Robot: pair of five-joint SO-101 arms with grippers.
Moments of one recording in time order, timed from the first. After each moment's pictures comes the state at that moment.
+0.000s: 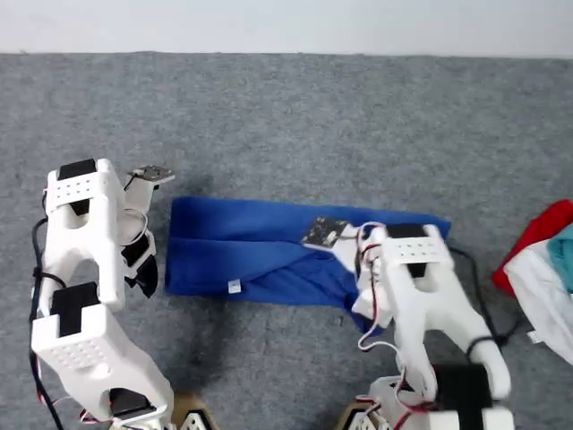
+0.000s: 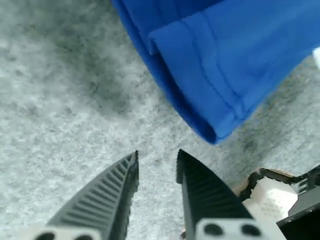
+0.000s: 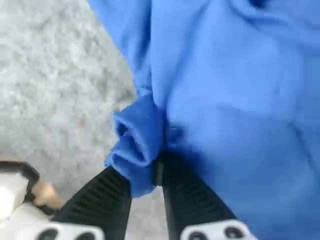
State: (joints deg) left arm -19.0 18.0 8.0 98.8 -36.3; right arm -5.9 -13.3 45.4 72.4 54.2
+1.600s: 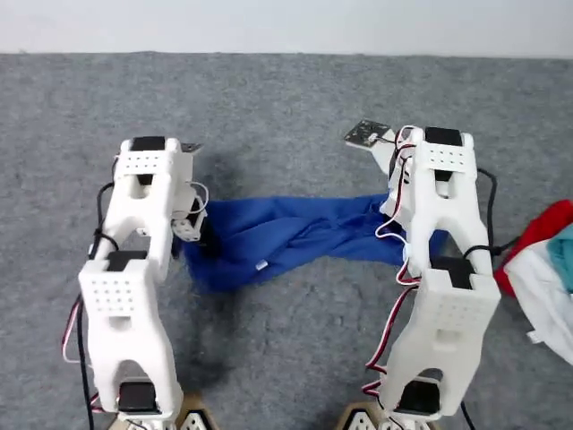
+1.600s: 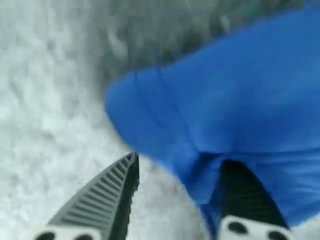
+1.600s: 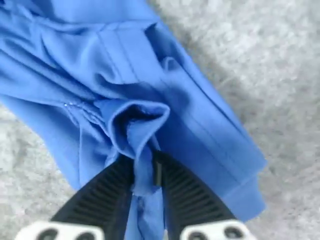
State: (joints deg) left arm -5.0 41.9 -18.9 98.8 -2.9; right arm 4.3 32.6 -17.2 82.5 53.7
